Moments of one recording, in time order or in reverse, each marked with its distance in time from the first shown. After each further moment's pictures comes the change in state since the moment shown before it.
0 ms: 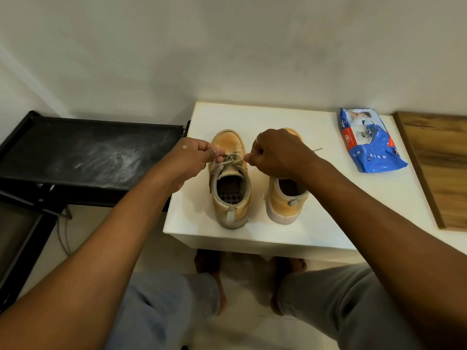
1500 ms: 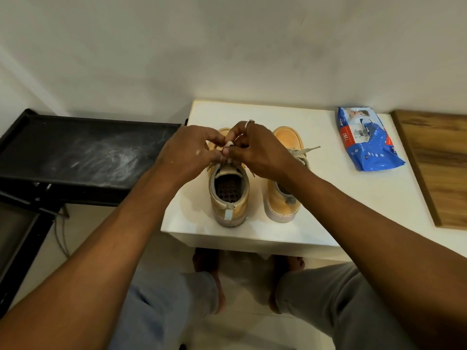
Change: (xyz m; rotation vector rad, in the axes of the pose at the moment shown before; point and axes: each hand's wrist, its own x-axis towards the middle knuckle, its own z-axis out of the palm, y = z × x) left_hand -0.005 0.009 -0.003 0.496 0.157 0.425; right_hand 0.016 -0.005 0.028 0.618 0.101 -0.144
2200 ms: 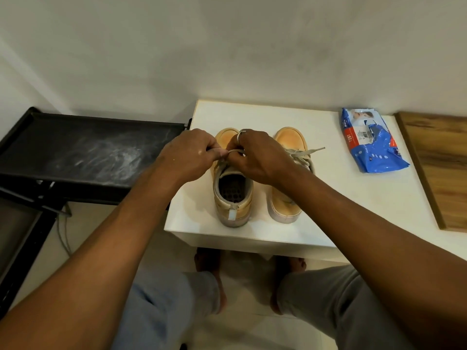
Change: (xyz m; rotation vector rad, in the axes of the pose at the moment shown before) left_hand -0.001 -0.005 -0.004 0.116 -0.110 -0.073; right_hand 0.003 -0.001 0.011 -0.464 0.005 -0.126
